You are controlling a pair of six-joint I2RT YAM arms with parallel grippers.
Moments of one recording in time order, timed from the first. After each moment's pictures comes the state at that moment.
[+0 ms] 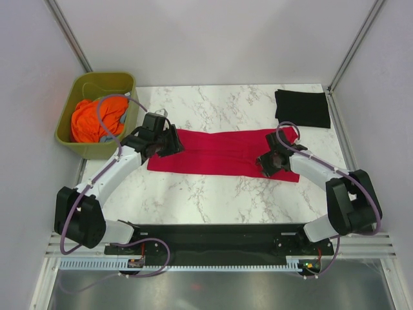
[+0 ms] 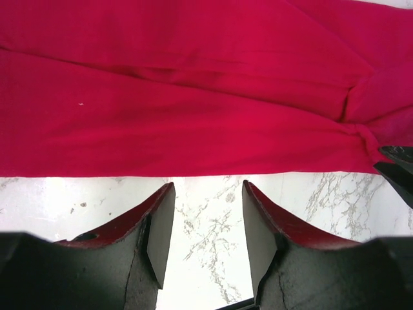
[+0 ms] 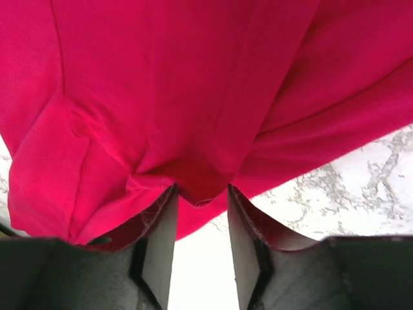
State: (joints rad) left arm -0.38 1.36 1.04 -0.50 0.05 -0.57; right arm 0.34 1.48 0.83 -0.48 0.09 1.44
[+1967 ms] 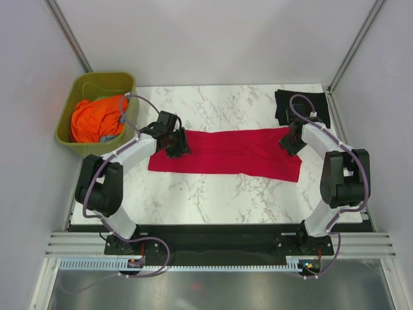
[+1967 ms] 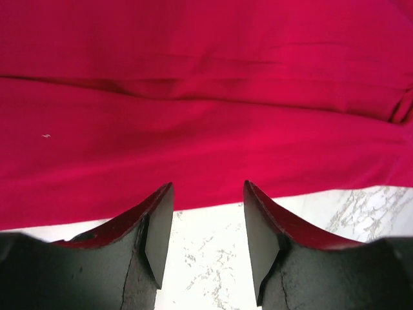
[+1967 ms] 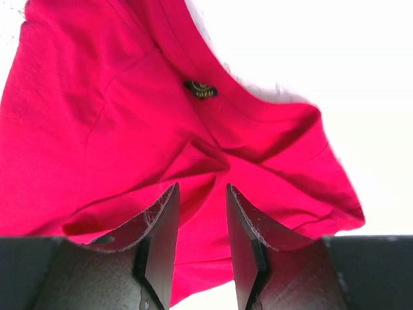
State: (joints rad) left arm -0.39 1.65 1.12 -0.46 0.11 -0.56; right arm 0.08 1.72 1.21 -0.71 0.25 0.97
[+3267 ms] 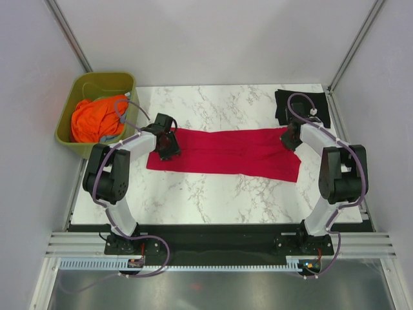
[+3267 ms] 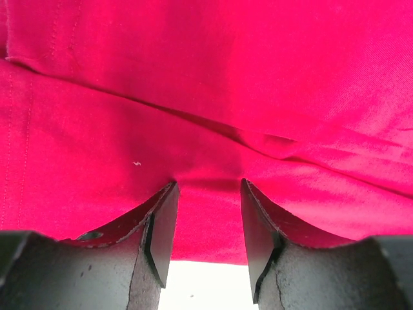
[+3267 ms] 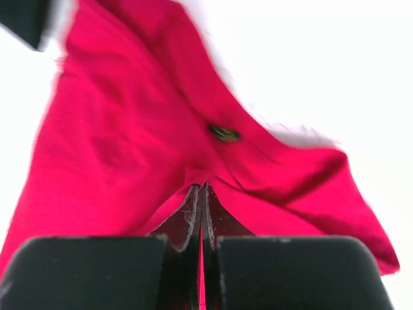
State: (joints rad) left arm -0.29 1.80 1.12 -0.44 -0.04 -0.64; right arm 0.07 1.77 1.19 -0.59 0.29 1.02
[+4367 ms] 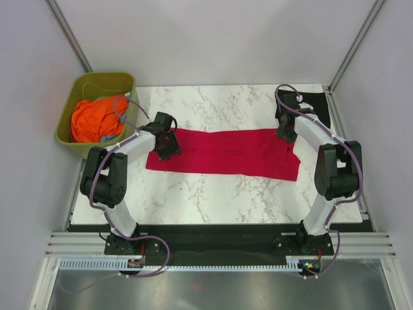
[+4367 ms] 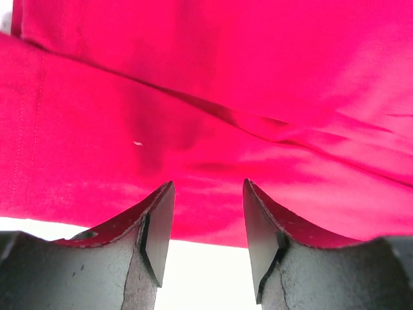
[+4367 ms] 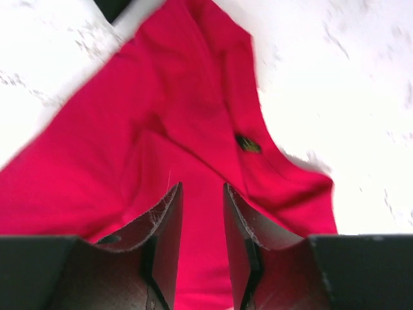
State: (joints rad) left arm -0.31 1.77 1.13 -0.49 -0.07 -0.65; right arm 0.13 1.85 1.38 -0.65 0.35 0.71
